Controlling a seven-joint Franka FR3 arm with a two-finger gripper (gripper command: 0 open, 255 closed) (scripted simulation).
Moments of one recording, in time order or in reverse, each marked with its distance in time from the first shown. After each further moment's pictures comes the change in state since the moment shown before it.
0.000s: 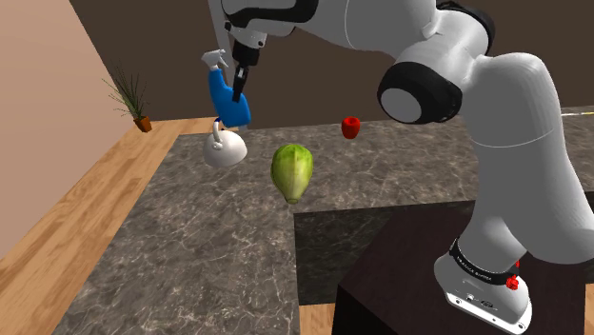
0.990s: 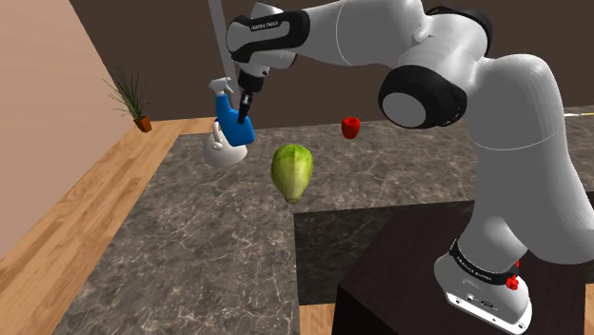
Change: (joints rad) arm 0.052 0.000 0.015 -0.205 0.033 0.178 -0.085
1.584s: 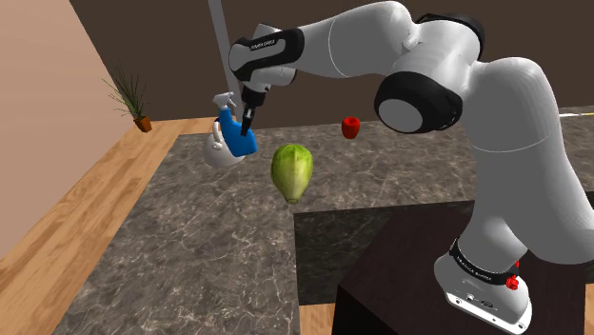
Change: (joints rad) arm 0.004 0.027 0.023 -0.076 0.041 0.088 -0.052
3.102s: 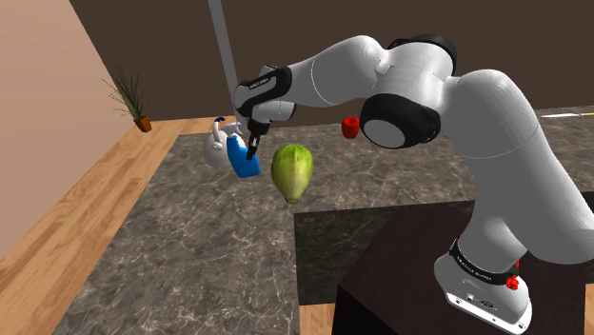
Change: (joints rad) arm -0.031 0.111 0.082 -0.087 0.123 0.168 -0.124
